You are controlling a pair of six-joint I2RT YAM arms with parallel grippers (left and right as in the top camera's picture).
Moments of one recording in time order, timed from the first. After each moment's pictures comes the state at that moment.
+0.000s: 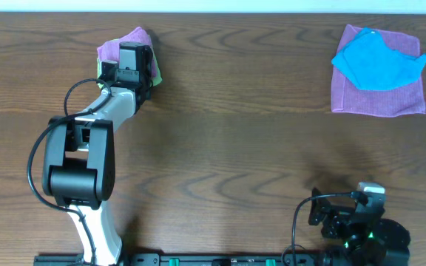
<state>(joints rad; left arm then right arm) -0.11 2.05 1.26 0.02 -0.12 -1.56 -0.13 0.02 0.46 -1.02 -0.16 0.15</state>
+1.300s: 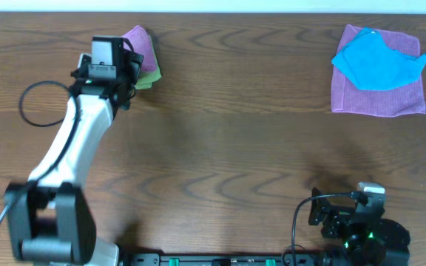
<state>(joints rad) -0.08 1.65 1.26 -0.50 -0.05 -1.24 -0.13 0.01 0.46 -1.02 -0.16 0.15</state>
